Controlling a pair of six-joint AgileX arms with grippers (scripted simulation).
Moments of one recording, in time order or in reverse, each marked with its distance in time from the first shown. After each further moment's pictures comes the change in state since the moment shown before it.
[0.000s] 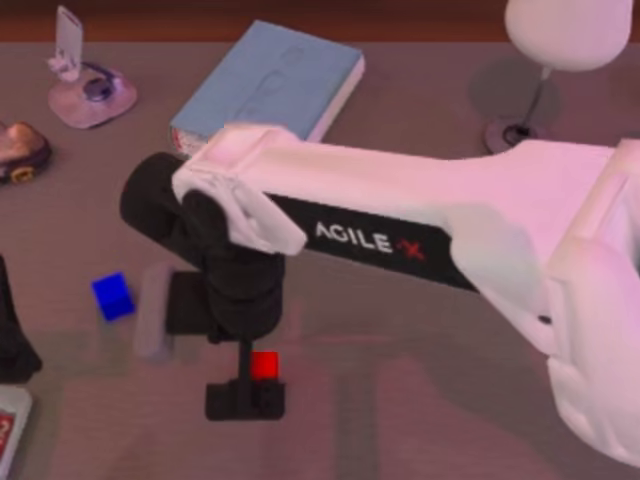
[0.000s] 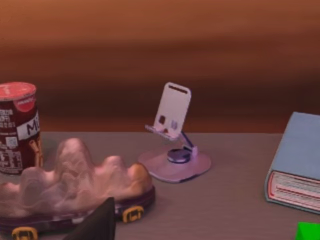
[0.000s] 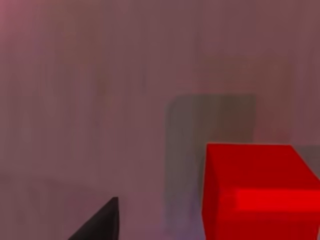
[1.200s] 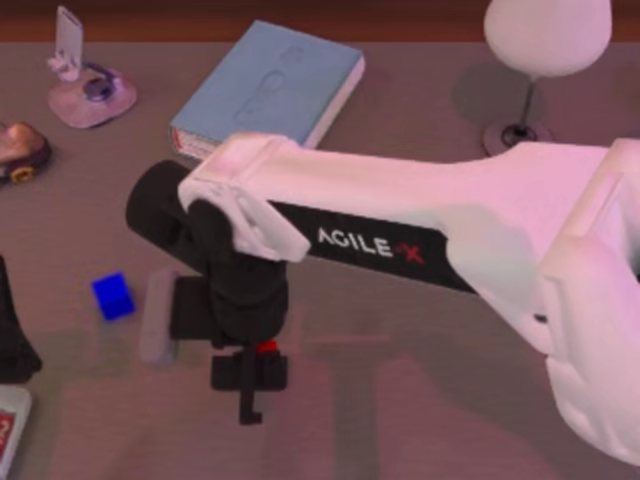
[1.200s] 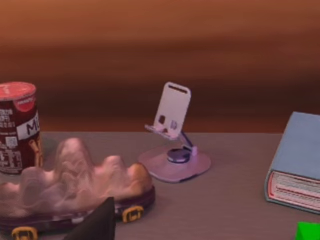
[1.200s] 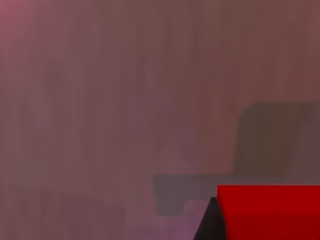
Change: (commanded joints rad) left arm 0.000 0.000 0.000 0.000 0.000 0.000; right arm -0.003 0.005 -0.040 0.042 0.000 0.005
